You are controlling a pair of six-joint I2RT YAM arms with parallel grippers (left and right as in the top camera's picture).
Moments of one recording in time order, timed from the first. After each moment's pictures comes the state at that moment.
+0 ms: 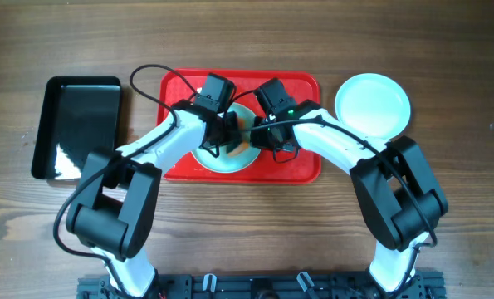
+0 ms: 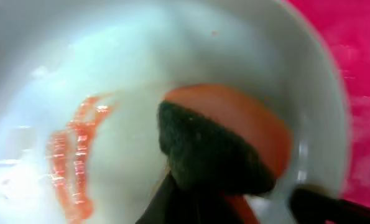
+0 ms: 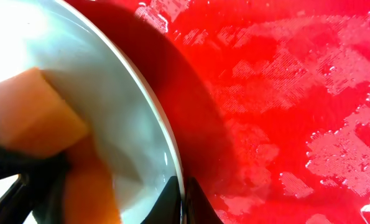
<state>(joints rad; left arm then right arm) -0.42 1.89 1.15 -0.53 0.09 -0.61 0.56 1.97 1.23 -0.51 -0.15 0.70</state>
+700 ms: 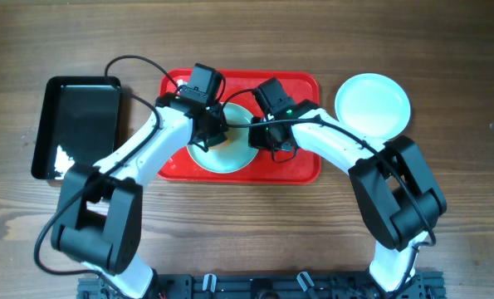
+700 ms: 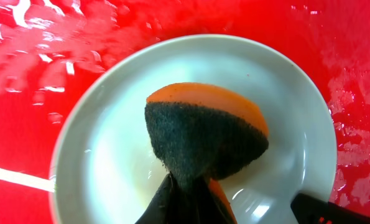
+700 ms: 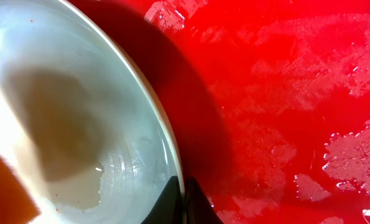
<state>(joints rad) -0.38 1.80 1.19 -0.63 -0.01 -0.66 0.56 1.98 1.24 -0.51 -0.16 0.69</state>
